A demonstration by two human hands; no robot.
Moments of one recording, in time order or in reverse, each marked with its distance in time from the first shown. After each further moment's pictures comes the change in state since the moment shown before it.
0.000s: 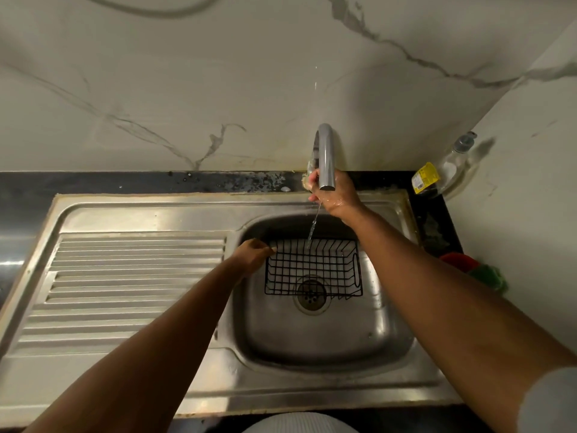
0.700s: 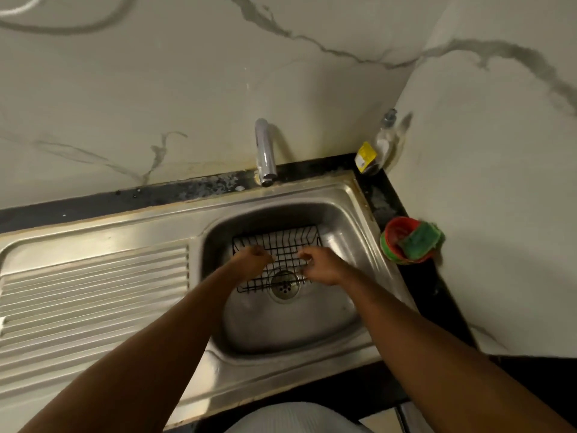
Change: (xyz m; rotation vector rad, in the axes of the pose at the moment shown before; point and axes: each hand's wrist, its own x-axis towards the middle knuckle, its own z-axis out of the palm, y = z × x) left_hand -0.015 0.031 0.056 0.293 -0.183 0.134; right_hand -0.160 0.105 -0.016 -0.380 -0.288 0.196
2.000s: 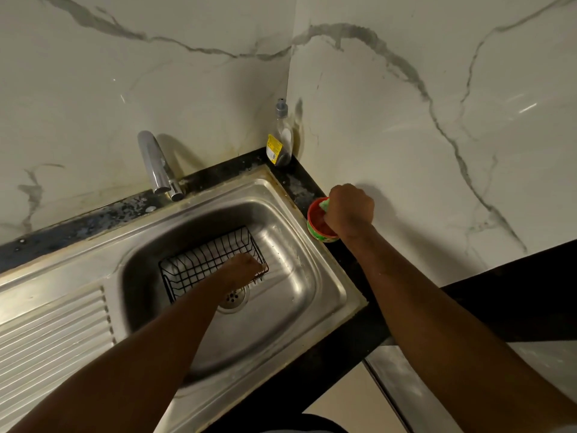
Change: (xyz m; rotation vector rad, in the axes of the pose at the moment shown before) left_hand 0.015 0.080 0.089 0.255 -0.230 0.179; right_hand -0.097 0.055 -0.158 -0.606 0.676 0.494
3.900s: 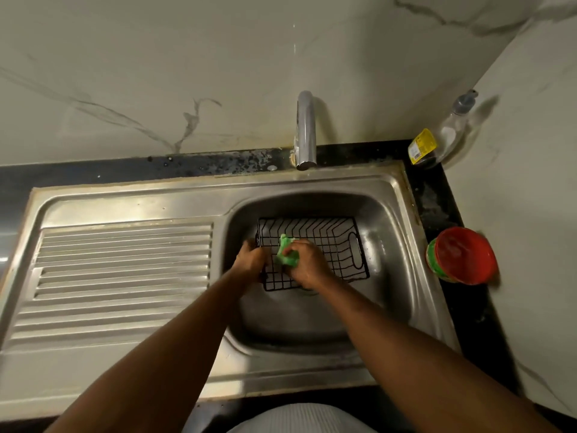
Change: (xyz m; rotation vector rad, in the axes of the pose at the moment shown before) left_hand -0.060 -0.126 -0.038 -0.940 0.553 -0.490; right_hand -0.090 -0.241 0.166 0.694 -0.558 -0.603
